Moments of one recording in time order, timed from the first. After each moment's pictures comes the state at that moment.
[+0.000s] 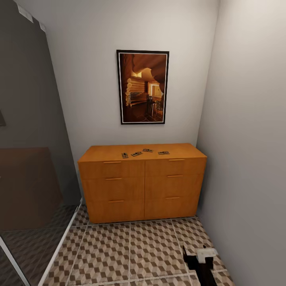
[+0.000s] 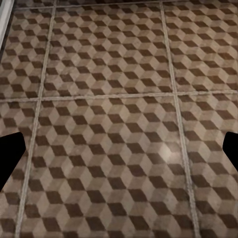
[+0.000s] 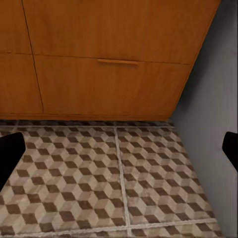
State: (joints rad) left arm -0.03 0.00 0.01 -0.33 0.00 -0.49 0.06; right arm -0.28 -0.01 0.07 -0.48 0.07 -0.48 -0.15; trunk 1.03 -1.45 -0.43
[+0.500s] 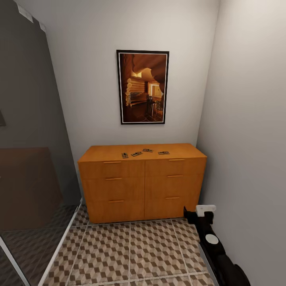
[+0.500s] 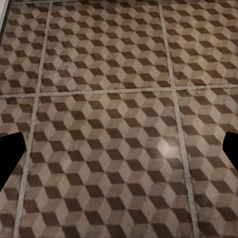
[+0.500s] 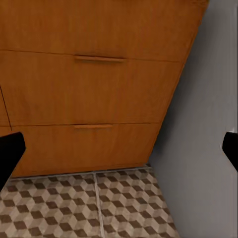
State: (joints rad) left arm -0.03 0.00 0.00 -0.31 0.00 -0.49 0.06; right arm -0.29 -0.01 0.07 -1.19 0.07 0.17 -0.20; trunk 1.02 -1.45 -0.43
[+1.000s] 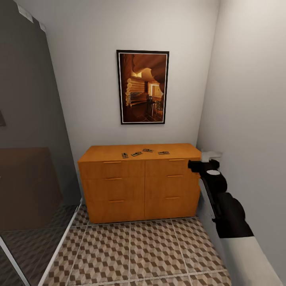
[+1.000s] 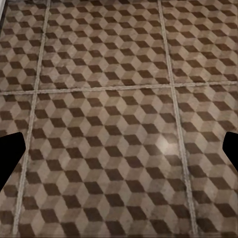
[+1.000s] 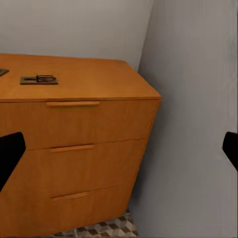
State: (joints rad) left arm -0.03 0.00 0.00 -0.30 0.00 -0.49 0.06; right arm -0.69 -0.01 0.07 -1.45 0.07 0.75 -0.25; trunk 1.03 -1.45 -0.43
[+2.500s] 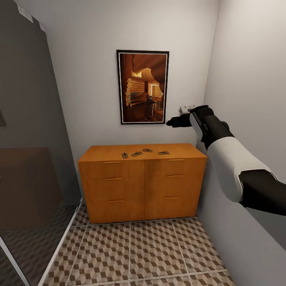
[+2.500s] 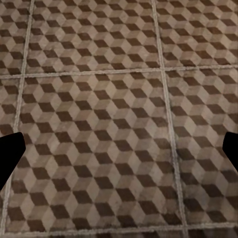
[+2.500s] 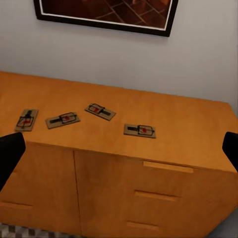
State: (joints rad) left arm -0.03 -0.02 0.00 -0.25 0.00 -0.49 0.06; right arm -1.52 0.03 0.08 -0.55 0.07 0.74 0.19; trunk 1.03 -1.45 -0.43
